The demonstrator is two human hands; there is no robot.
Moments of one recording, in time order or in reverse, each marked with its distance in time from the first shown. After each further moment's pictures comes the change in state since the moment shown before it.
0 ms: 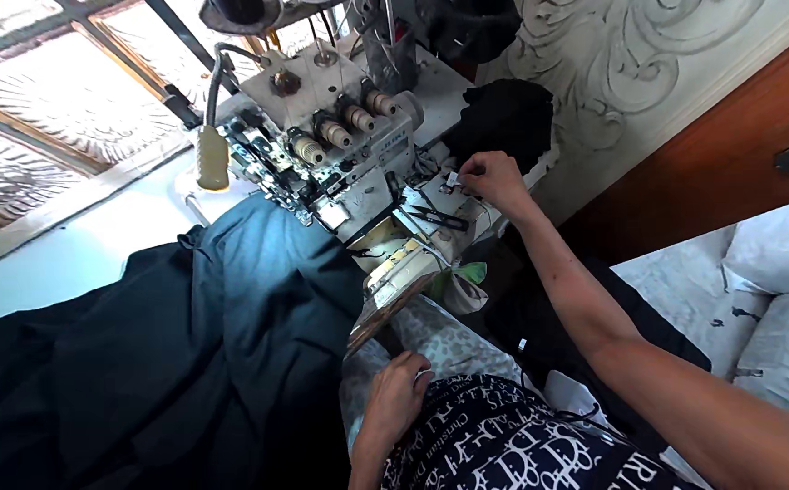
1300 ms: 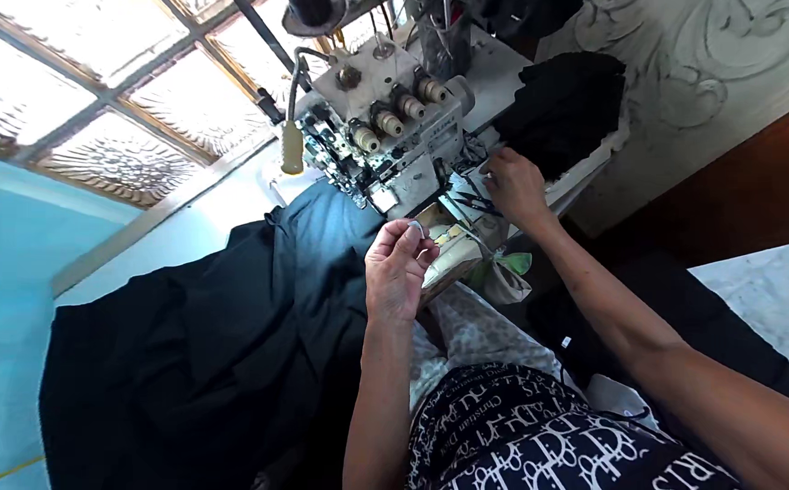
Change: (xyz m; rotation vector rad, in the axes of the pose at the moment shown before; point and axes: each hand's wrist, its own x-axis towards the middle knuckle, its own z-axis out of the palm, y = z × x) left_hand 0.061 0.044 -0.091 -1.415 0.560 0.301; right_hand -0.013 -0.005 0.050 -0.279 0.090 -0.311
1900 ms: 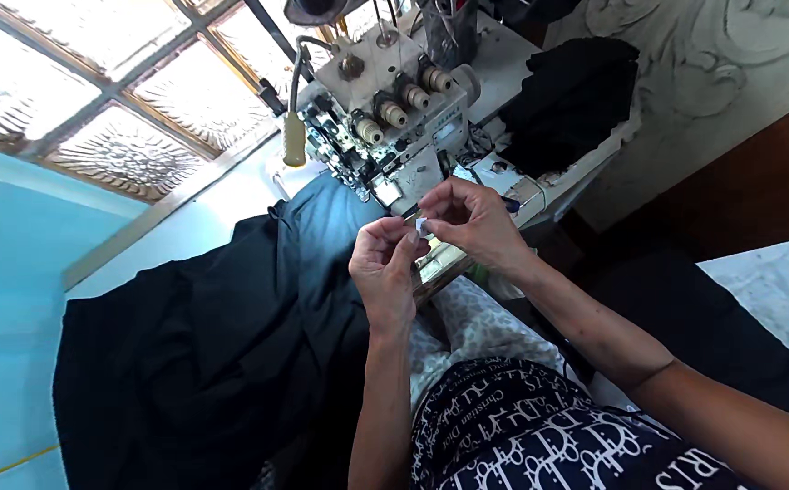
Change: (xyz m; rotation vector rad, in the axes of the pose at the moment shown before) left_hand -0.012 0.001 -0.001 0.399 0.124 0.319; right_hand -0.059 -0.104 -0.009 0.962 -0.080 -0.097
